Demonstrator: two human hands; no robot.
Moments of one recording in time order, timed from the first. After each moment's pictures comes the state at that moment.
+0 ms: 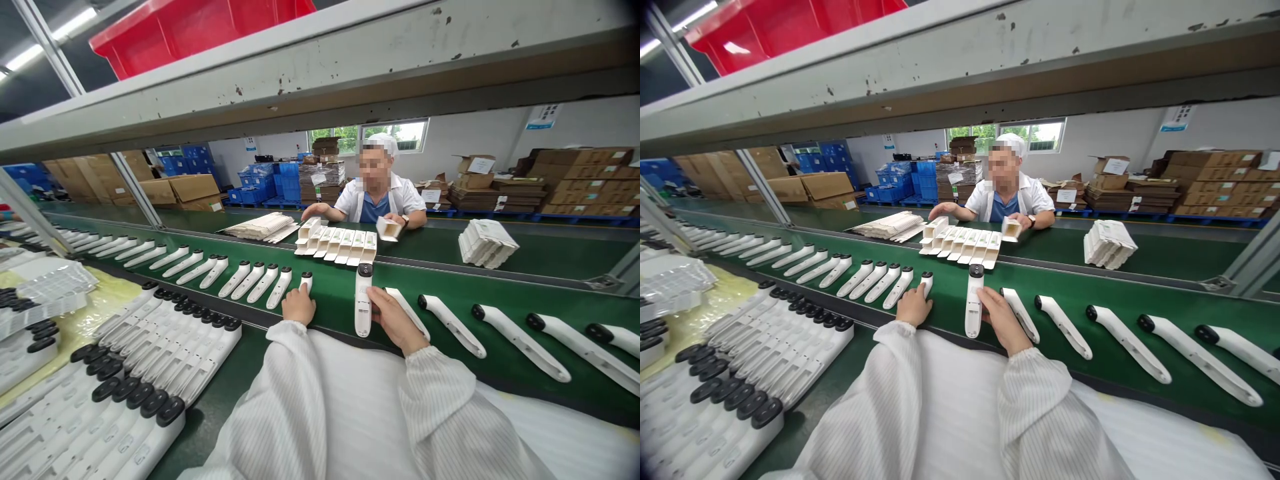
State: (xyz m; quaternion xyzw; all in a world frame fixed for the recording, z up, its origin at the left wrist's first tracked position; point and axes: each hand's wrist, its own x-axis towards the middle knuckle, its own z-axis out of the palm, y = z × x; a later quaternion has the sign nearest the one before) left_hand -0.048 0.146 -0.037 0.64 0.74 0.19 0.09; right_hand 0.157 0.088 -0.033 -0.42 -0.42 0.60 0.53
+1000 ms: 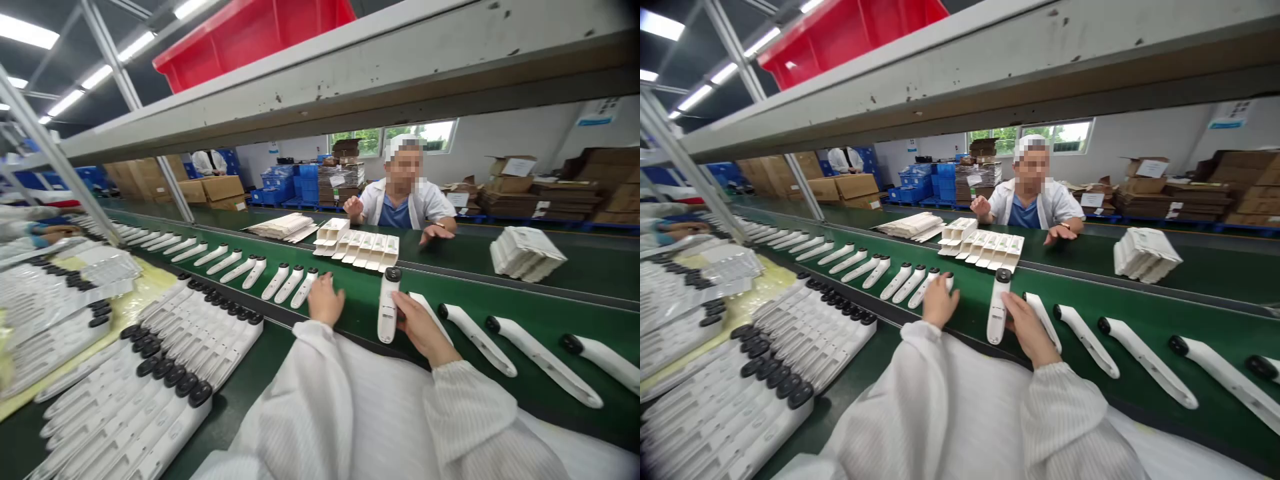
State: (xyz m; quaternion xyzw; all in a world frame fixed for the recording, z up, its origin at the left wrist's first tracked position) left_hand -0.024 0.133 -0.026 0.61 0.67 0.38 0.18; right_hand 0.161 0.093 -0.040 -0.45 -0.42 0.59 0.53
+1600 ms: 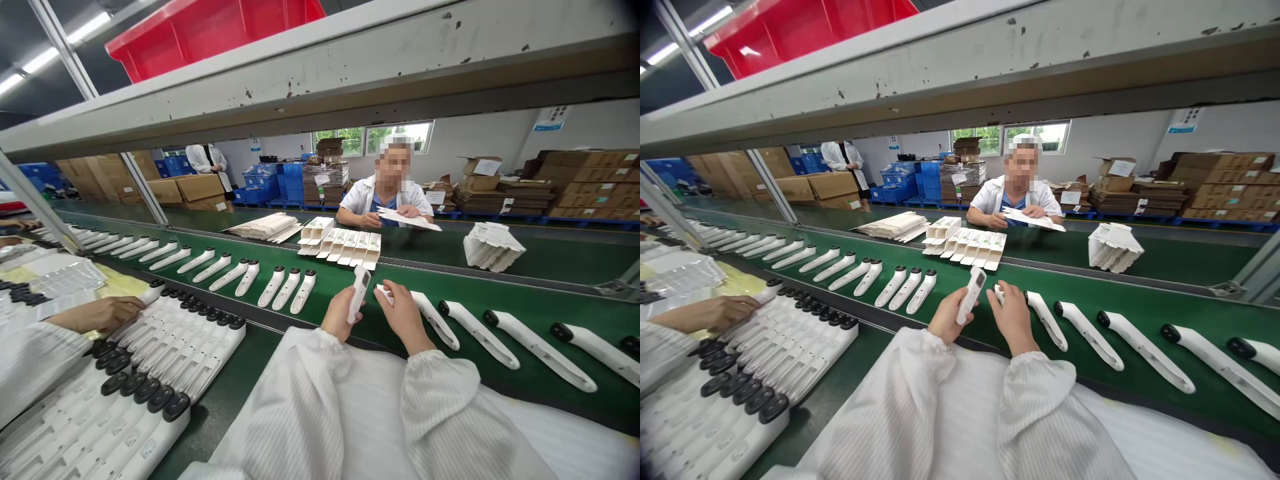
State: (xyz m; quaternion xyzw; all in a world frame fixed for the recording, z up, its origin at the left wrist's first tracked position) left_hand 0.036 0.110 -0.027 0.32 0.41 0.51 0.69; right_hand 0.172 0.101 -0.044 -0.65 -0.59 0.19 0.44
